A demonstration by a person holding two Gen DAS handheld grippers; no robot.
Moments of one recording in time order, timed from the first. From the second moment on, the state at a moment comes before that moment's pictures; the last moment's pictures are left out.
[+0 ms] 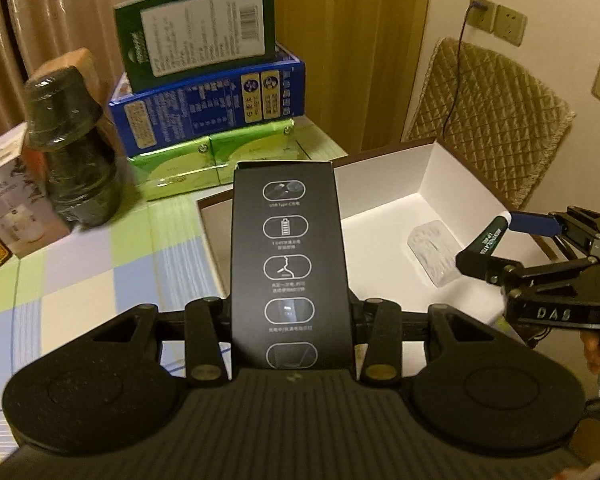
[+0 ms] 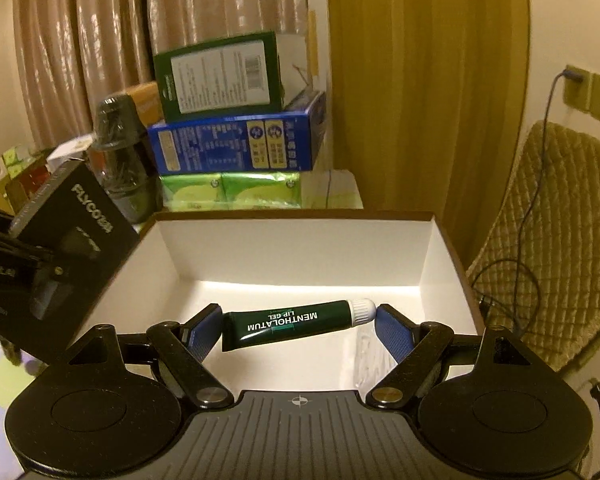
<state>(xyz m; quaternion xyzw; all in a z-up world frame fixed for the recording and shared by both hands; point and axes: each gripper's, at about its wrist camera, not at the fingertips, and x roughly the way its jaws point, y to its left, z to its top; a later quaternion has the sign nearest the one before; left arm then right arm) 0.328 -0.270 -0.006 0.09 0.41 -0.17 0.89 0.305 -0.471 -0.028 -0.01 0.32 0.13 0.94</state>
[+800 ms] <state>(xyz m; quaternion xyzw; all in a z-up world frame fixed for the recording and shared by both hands) 0.434 -0.307 -0.100 0.14 0.48 -0.12 0.86 0.384 -0.473 -0.075 -0.02 0.38 0.14 0.91</state>
